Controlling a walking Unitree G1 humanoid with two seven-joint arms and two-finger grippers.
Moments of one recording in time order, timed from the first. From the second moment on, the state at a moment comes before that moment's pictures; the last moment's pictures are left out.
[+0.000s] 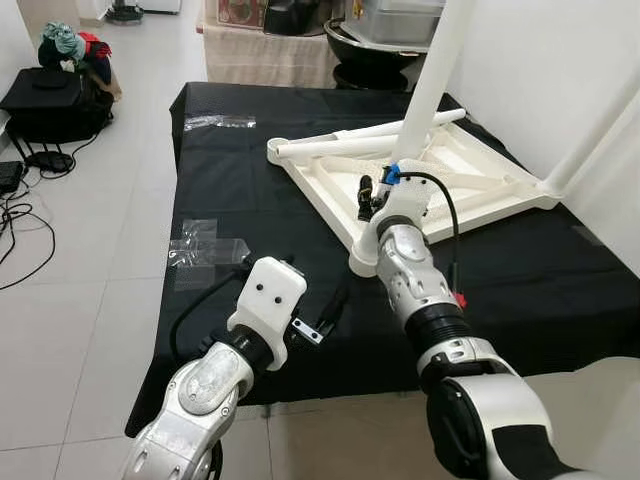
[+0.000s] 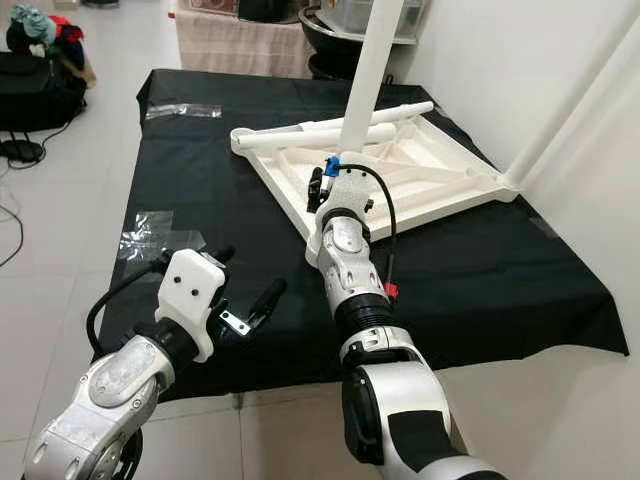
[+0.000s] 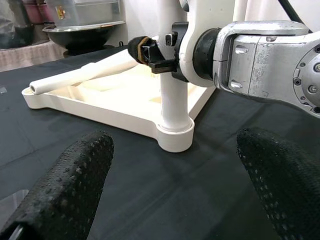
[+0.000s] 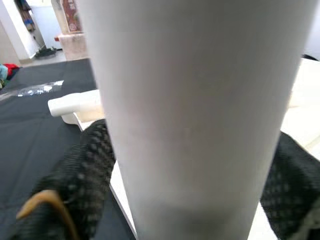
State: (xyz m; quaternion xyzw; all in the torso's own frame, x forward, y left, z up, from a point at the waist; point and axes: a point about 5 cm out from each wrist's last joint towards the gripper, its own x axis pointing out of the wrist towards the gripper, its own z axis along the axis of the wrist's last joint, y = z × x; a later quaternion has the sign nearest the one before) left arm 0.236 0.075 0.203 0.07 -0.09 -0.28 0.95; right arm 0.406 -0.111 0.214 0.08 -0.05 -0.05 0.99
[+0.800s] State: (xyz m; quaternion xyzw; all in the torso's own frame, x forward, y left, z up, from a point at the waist) left arm 0.237 0.078 0.202 0.08 -0.09 -0.27 0.95; right arm 0.345 -0.118 0.173 0.07 -0.09 0.01 0.99
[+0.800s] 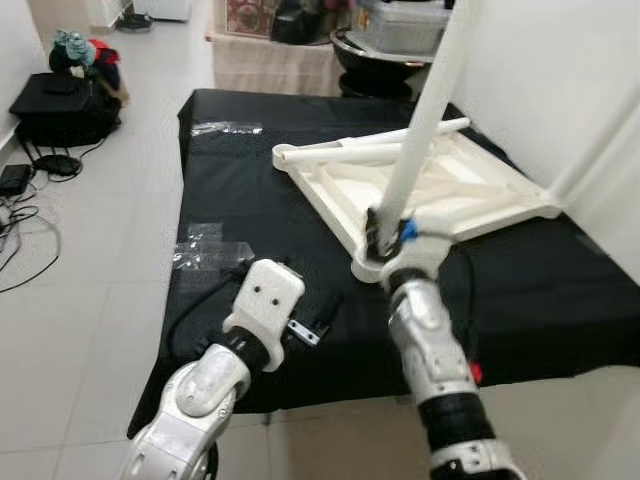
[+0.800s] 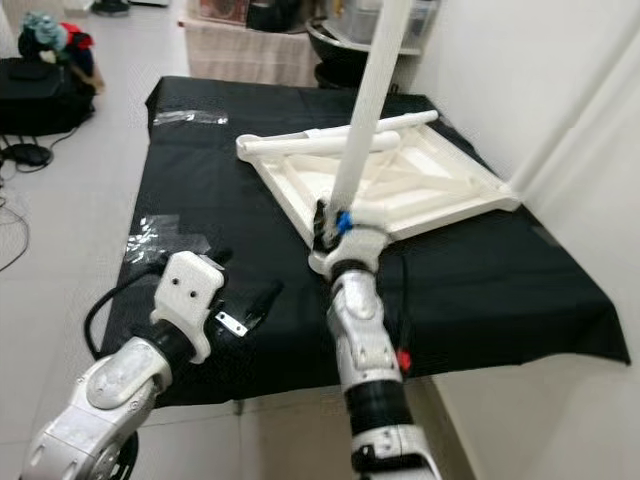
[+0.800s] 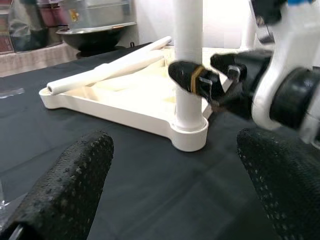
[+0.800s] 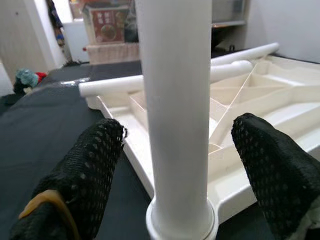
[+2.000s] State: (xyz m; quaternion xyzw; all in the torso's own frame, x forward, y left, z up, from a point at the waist) left arm 0.248 0.123 0.184 0.02 -0.07 -0.13 0.99; right arm 0.308 -0.087 0.157 -0.04 -0.07 0.24 0.97
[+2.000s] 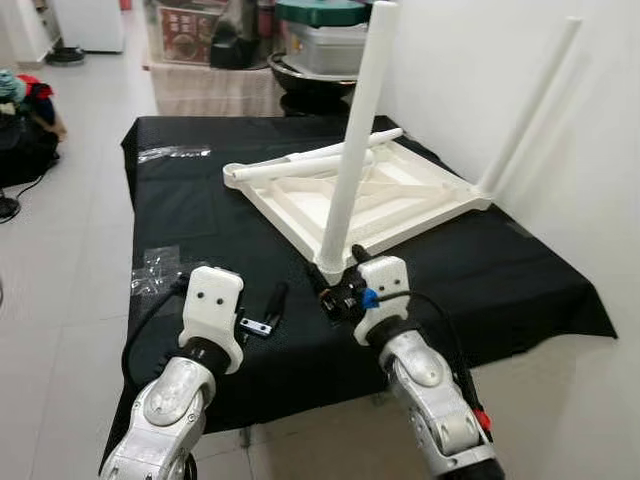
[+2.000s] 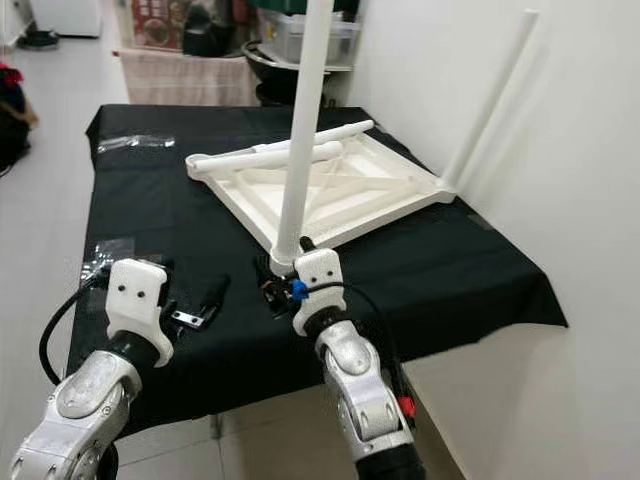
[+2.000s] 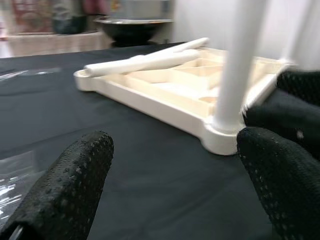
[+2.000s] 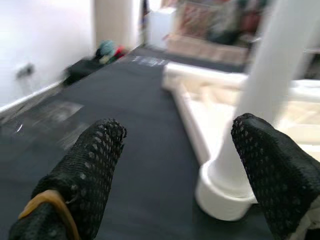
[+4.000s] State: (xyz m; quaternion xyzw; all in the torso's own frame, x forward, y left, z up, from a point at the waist) left arm 0.256 0.128 0.202 0.03 -0.10 -0.10 0.99; right arm 0.385 -0.199 0.194 -0.07 -0.01 -0.13 0.99
